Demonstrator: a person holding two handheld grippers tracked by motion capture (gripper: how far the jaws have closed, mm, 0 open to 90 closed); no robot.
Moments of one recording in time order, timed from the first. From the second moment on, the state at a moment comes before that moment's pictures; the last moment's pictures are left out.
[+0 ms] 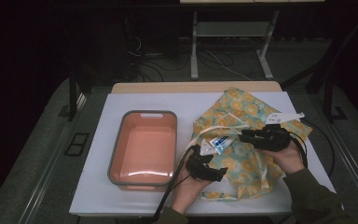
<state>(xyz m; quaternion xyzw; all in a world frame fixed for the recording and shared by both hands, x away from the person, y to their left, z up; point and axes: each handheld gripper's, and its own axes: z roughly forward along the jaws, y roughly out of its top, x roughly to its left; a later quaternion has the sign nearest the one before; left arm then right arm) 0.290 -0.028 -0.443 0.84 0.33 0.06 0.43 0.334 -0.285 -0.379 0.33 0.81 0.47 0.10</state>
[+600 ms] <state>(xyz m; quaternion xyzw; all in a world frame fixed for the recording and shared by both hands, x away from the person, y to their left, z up) 0.287 -0.022 -0.449 0.83 0.34 0.08 0.43 0.263 -0.252 -0.416 0.25 0.88 0.39 0.05</state>
